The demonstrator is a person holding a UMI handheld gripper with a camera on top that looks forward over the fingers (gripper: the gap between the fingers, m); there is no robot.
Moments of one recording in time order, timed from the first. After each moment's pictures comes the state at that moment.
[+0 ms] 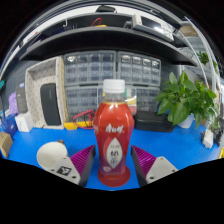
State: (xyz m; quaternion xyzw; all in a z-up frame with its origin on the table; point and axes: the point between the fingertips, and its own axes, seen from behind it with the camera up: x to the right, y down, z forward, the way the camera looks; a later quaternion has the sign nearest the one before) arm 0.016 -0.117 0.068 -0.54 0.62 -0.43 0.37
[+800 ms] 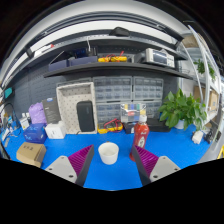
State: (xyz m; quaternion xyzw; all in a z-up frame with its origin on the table) arm -0.142 0.023 0.203 -0.54 0.62 -0.41 0.39
